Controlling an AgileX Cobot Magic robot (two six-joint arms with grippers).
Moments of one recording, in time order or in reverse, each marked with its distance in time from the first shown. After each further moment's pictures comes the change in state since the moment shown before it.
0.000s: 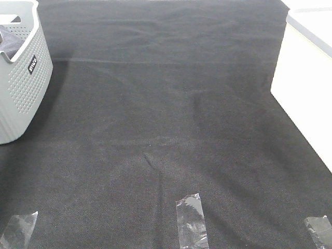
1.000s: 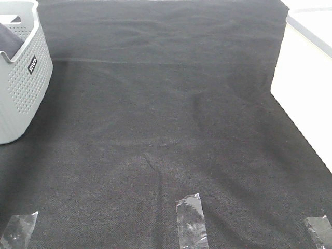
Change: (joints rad) left arm -0.041 -0.500 -0.020 -0.329 0.044 -0.288; right arm 0.000 0.000 0.000 0.000 0.000 0.000
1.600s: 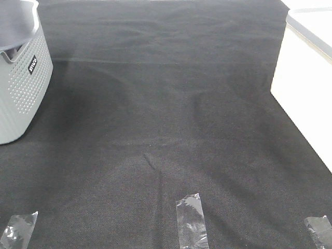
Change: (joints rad) left arm -0.344 -0.217 0.000 -0.054 -0.205 0.000; right arm 0.000 0.000 -0.008 0.001 -0.051 0.000
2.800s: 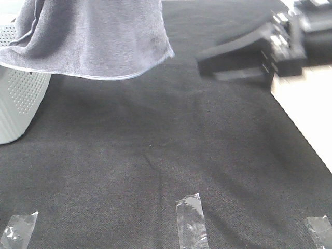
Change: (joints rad) left arm -0.419 -0.006 0.000 0.068 0.052 0.217; right arm 0.000 1.326 -0.333 1.340 -0.172 -1.493
